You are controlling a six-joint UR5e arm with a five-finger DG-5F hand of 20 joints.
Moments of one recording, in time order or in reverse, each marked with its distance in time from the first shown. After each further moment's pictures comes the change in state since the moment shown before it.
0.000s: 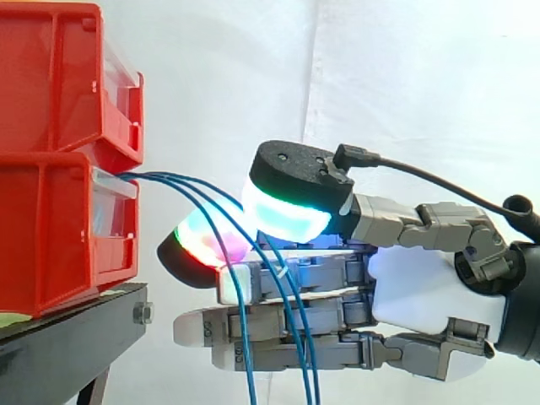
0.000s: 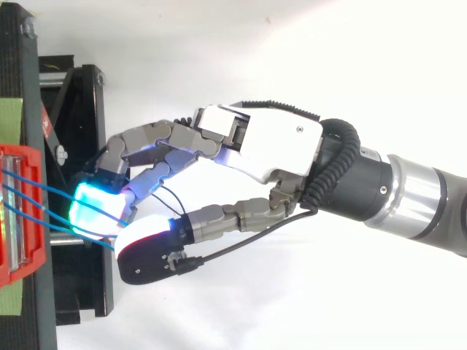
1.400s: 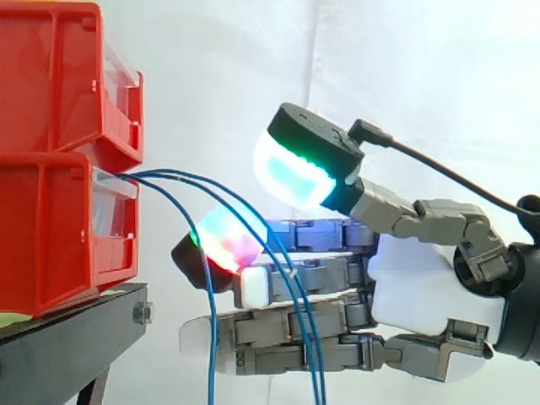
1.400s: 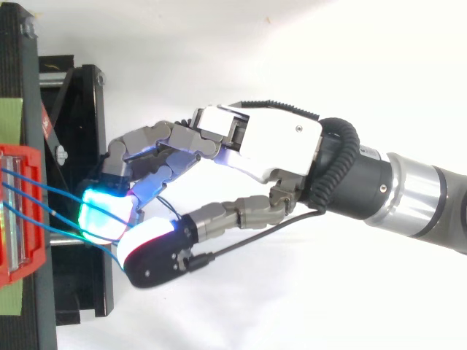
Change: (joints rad) arm -0.005 0.000 -0.001 -0.003 -0.016 0.000
